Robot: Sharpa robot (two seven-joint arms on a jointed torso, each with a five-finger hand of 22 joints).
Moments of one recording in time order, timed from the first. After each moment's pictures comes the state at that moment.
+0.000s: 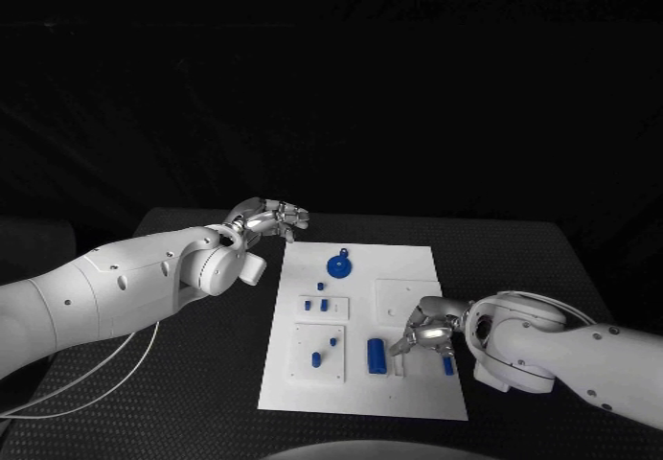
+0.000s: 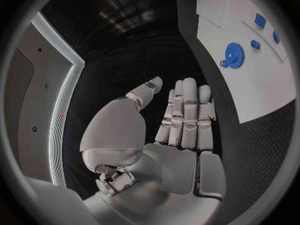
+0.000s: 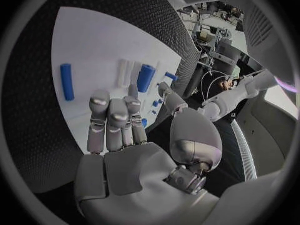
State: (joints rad) left arm 1.16 -0.73 -0.09 1.24 -0.21 -0.23 0.23; left_hand 1.08 -0.12 0.53 -0.17 0.13 0.87 0.17 0.24 0.54 1.17 0.09 0.22 0.21 1.05 -0.02 1.01 0.42 0.02 0.85 -0.11 0.69 1.31; right arm 1.05 -0.91 -0.12 1.71 -1.16 -0.07 -0.45; right_hand 0.71 -0.17 0.56 -0.28 0.05 1.03 0.08 0.32 0.46 1.21 -0.02 1.08 1.11 1.30 -0.13 1.26 1.04 0.24 1.20 -0.04 1.05 1.28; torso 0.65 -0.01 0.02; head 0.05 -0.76
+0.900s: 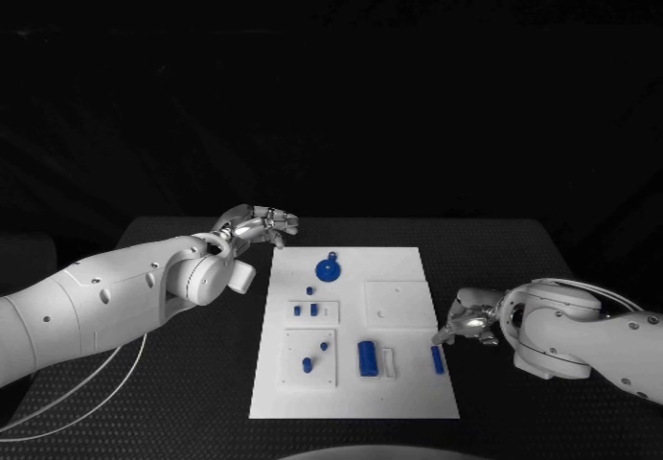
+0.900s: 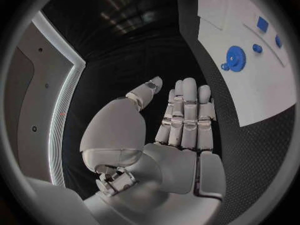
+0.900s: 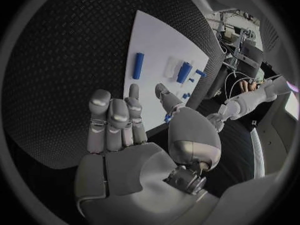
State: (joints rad) left arm 1.16 -0.73 -0.09 1.24 -0.21 -0.23 0.23; left_hand 1.08 -0.12 0.53 -0.17 0.13 0.87 0.17 0.24 0.54 1.17 0.09 0.22 0.21 1.05 -0.02 1.01 0.42 0.03 0.85 -0.10 0.69 1.31; right arm 1.10 -1.04 -0.14 1.70 -1.24 -0.01 -0.57; right_hand 0.74 -0.13 0.56 -0.25 0.05 1.04 0.08 0.37 0.55 1.24 -0.03 1.14 1.16 1.32 -0.13 1.26 1.04 0.24 1.20 -0.05 1.05 1.27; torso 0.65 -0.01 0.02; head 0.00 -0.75
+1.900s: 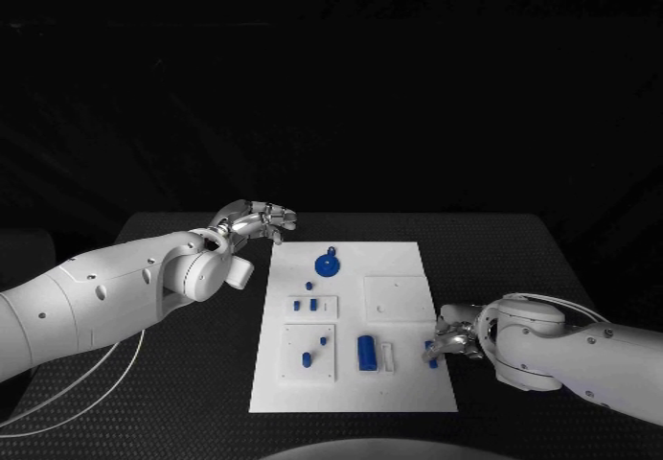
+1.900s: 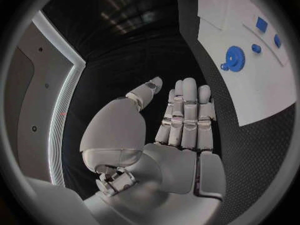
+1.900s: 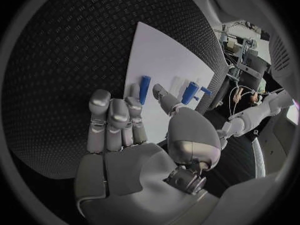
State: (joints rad) left arm 1.16 -0.73 -0.09 1.25 -0.21 -0.23 0.23; left_hand 1.08 -0.12 0.53 -0.16 0.13 0.87 0.16 0.24 0.54 1.17 0.09 0.22 0.22 1.05 -0.02 1.01 0.42 0.02 0.84 -0.10 0.69 1.31; right arm 1.02 -0.95 -0.15 1.65 -1.31 0.00 -0.59; right_hand 0.75 -0.12 0.61 -0.25 0.05 1.05 0.07 0.37 0.55 1.23 -0.03 1.11 1.14 1.32 -0.13 1.25 1.04 0.24 1.21 -0.04 1.05 1.27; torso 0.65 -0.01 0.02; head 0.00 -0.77
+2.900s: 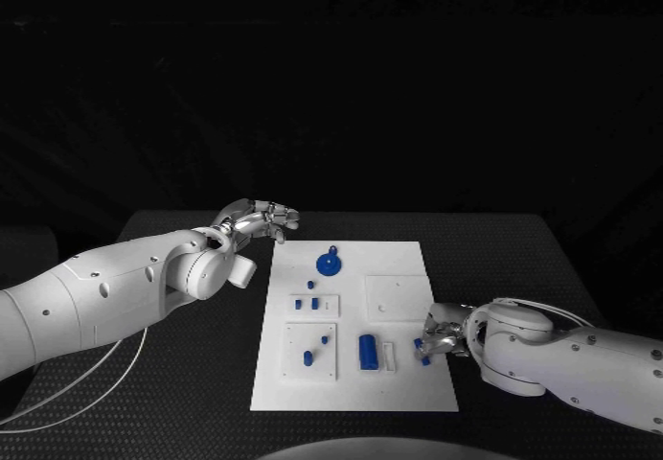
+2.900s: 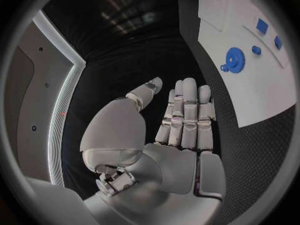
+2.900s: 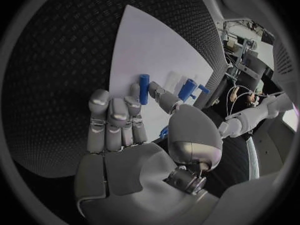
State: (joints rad) left arm 1.16 -0.73 -0.09 1.25 -0.21 -0.22 0.22; left_hand 1.07 -0.11 0.54 -0.16 0.13 0.87 0.17 0.24 0.54 1.17 0.09 0.22 0.21 1.05 -0.02 1.01 0.42 0.02 0.84 -0.10 0.69 1.31; right arm 0.99 -0.91 -0.15 1.64 -1.33 -0.09 -0.58; right_hand 0.84 -0.10 0.79 -0.25 0.05 1.07 0.07 0.34 0.71 1.23 -0.03 1.10 1.13 1.31 -0.13 1.25 1.03 0.24 1.20 -0.03 1.05 1.27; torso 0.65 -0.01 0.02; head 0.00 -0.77
